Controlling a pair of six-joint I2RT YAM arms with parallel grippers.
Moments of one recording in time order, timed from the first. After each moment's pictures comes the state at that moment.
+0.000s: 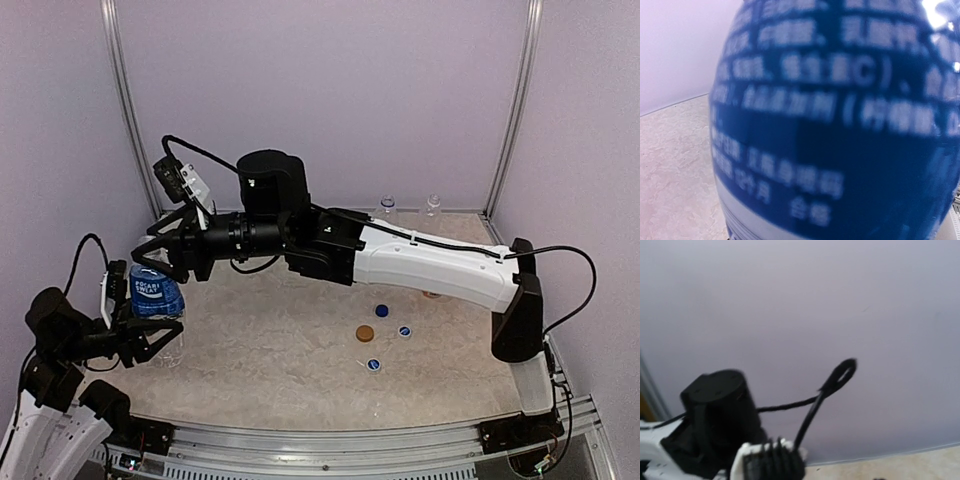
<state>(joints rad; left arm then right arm) -0.31 0.12 0.35 -0.21 0.88 -0.28 1.25 2.17 2.20 -0.02 -0.38 0.16</state>
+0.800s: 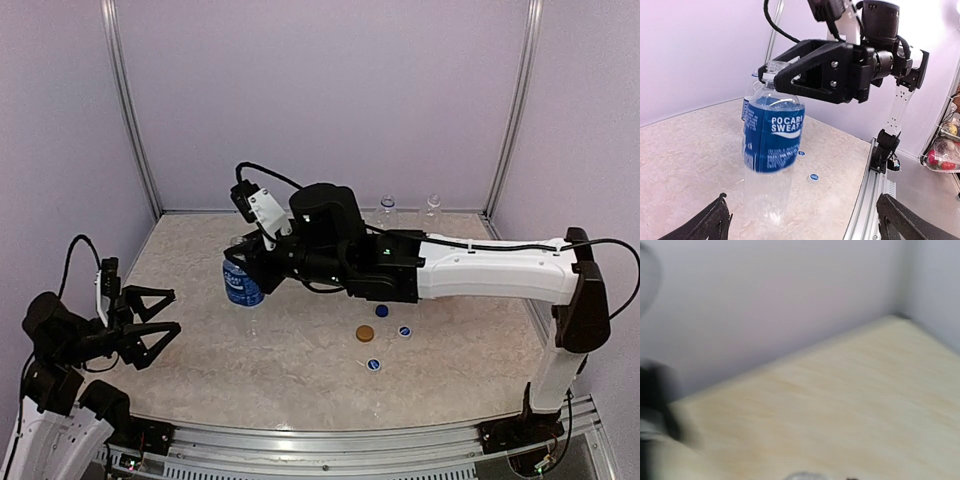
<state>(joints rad) -0.26 0.07 0.33 -0.20 0.82 -0.30 1.24 1.88 1.68 -0.02 0.10 0.10</state>
